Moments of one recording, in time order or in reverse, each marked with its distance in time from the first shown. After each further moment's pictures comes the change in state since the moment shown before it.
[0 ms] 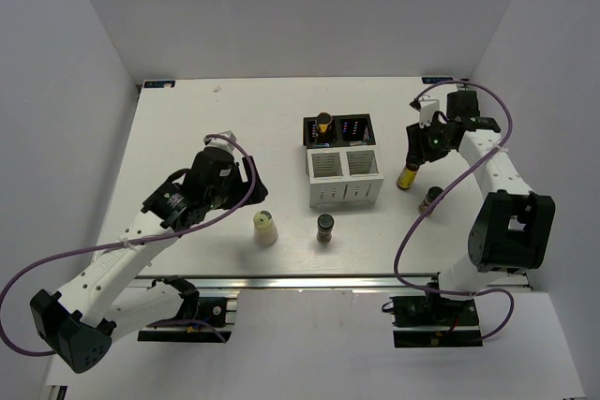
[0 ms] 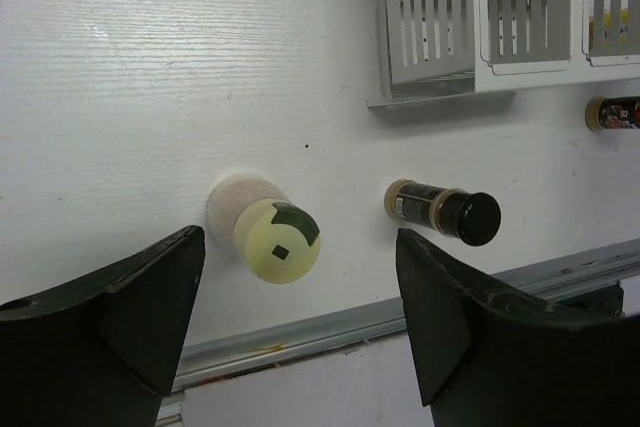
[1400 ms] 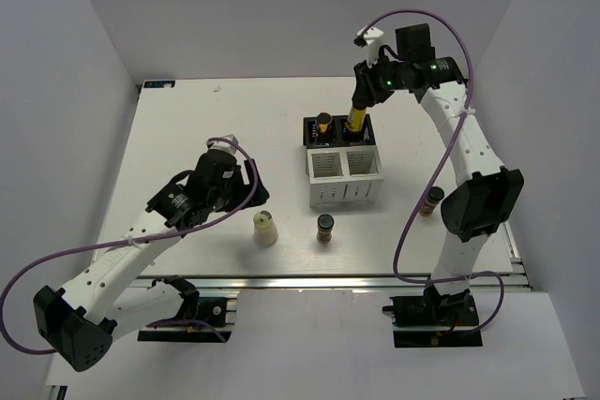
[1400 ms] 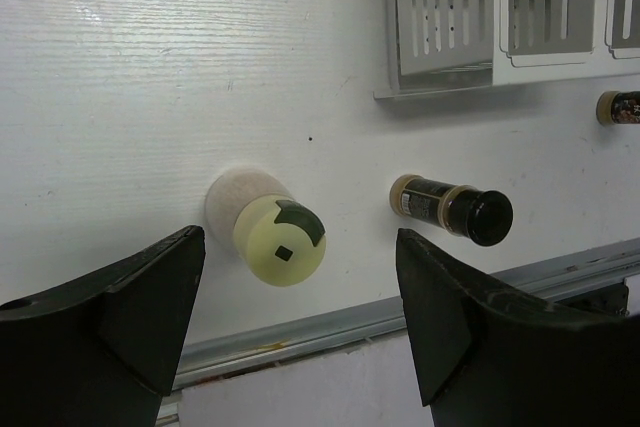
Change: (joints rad) left arm 0.000 0.011 -0.036 0.022 0.012 -0.012; right arm 0.325 0.278 0.755 -0.145 -0.082 0.051
